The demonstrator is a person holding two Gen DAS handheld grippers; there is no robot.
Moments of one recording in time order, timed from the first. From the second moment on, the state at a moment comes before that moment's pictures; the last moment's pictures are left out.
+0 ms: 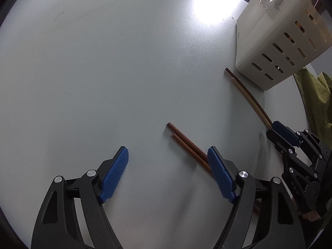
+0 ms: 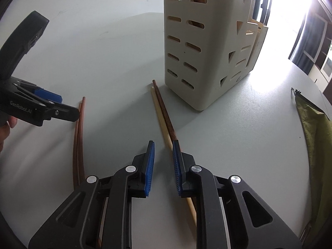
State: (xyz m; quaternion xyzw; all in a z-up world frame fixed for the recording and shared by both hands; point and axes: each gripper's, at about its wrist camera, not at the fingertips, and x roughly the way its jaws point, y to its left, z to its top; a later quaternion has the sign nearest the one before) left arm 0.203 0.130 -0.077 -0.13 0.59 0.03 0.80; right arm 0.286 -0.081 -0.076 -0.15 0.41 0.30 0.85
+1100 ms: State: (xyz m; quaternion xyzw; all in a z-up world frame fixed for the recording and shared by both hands) left arm 0.261 0.131 -0.072 -0.10 0.65 0.10 0.75; right arm 0.293 -0.049 -0.087 -0.17 0.40 0.35 0.83
